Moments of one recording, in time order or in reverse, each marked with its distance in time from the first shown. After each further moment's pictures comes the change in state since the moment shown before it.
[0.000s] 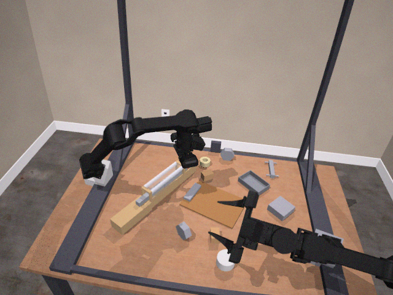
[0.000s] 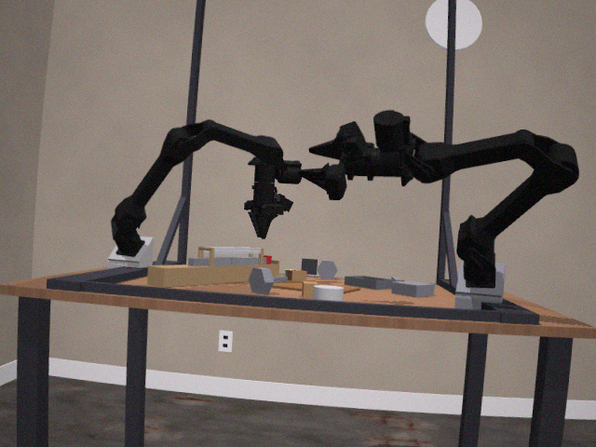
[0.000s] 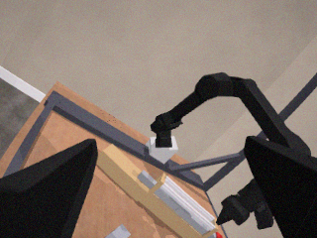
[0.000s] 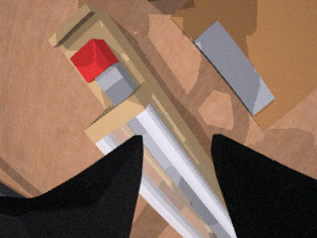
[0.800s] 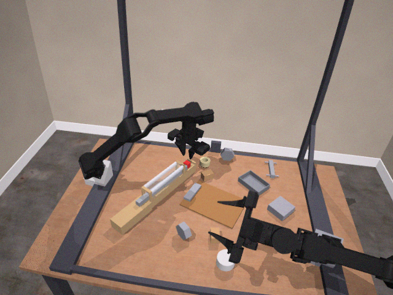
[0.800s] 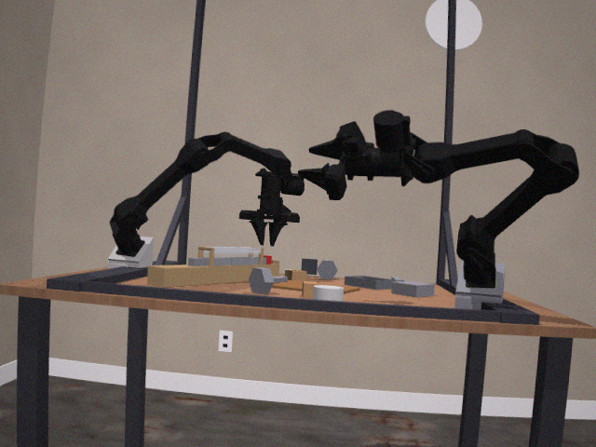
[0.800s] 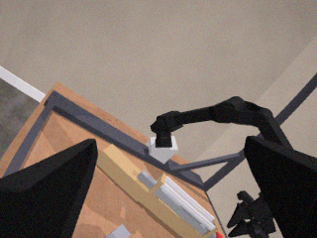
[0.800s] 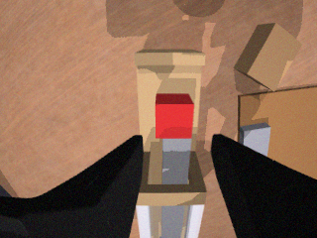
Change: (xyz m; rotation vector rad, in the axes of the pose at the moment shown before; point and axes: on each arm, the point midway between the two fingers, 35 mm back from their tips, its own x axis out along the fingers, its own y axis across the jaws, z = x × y) left arm 0.000 0.000 0.000 0.000 0.000 0.000; right arm 0.029 0.067 0.039 -0.602 0.060 -0.061
